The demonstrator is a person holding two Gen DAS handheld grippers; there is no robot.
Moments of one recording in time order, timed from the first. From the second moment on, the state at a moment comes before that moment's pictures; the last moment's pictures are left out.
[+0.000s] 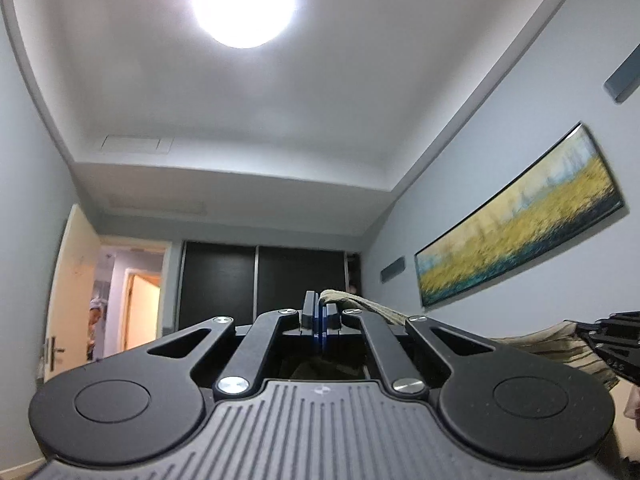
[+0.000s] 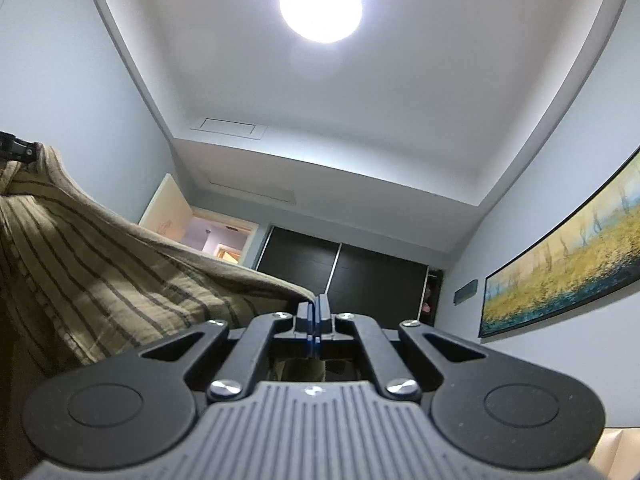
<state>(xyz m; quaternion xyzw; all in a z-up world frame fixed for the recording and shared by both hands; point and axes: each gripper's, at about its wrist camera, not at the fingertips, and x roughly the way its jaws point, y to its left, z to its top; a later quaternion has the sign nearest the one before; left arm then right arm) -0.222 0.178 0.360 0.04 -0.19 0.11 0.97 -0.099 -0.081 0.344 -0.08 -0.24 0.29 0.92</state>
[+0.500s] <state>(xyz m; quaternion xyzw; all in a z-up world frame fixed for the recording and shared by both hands) -0.172 0.239 0.312 0.02 -0.10 0.17 0.98 -0.039 -0.004 0.295 -0.14 -0.18 0.31 0.92</state>
